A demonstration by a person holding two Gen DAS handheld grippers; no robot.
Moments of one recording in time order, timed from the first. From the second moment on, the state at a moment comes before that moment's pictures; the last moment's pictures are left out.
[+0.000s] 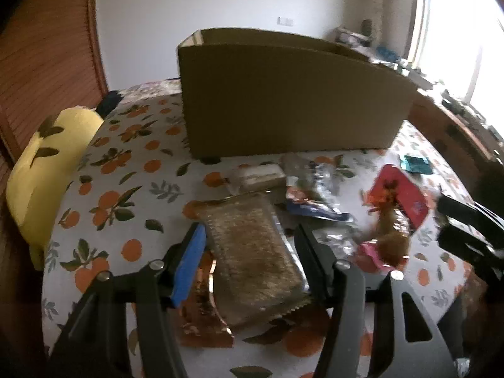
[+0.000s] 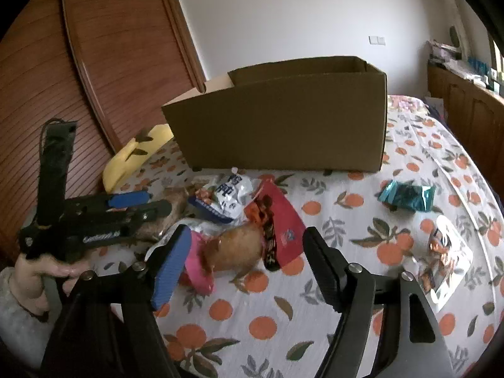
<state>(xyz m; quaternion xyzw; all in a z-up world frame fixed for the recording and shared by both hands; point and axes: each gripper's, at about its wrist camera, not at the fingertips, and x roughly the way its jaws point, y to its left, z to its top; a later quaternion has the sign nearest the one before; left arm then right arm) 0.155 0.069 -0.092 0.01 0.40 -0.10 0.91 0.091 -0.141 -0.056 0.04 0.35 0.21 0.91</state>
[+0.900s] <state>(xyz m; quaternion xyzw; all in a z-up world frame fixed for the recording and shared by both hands) 0.170 0.063 -0.109 0.02 0.42 -0.11 0.90 0.083 -0.145 -0.069 0.07 0.39 0.21 0.89</state>
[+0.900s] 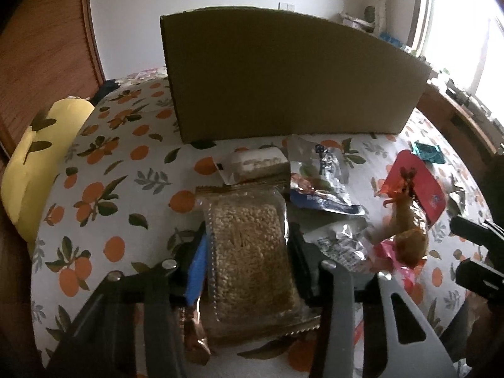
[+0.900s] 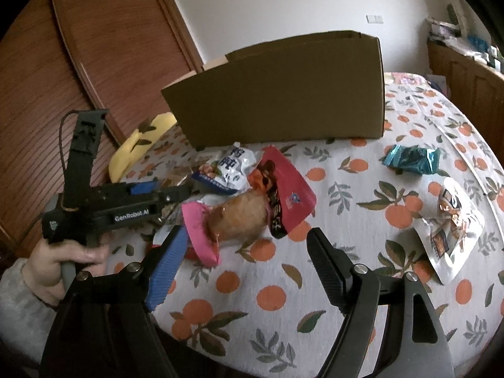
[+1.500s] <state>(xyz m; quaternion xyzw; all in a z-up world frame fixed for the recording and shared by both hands) 0.130 0.080 -0.081 -0.06 0.36 -0.15 0.92 0.132 -0.131 -0.081 0.09 0.44 0.20 0.87</state>
